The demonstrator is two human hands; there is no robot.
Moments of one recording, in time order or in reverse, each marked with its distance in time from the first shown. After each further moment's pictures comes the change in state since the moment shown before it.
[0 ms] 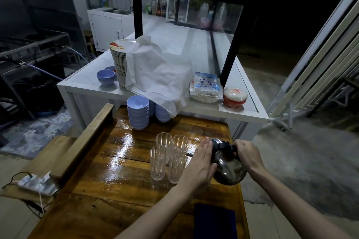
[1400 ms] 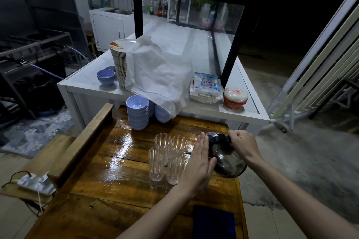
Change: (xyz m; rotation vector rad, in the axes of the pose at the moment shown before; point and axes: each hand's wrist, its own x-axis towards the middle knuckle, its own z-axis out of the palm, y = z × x) left_hand 0.010 0.004 0.003 -0.147 0.082 -0.101; right_hand 0.025 -0.025 -0.002 -0.176 0.030 -0.184
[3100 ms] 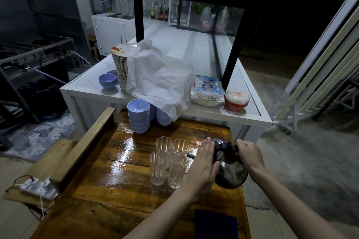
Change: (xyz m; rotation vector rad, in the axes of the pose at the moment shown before) left_hand 0.003 0.006 0.000 0.068 -0.054 0.016; right_hand -0.014 0.023 0.004 0.213 0.015 0.221
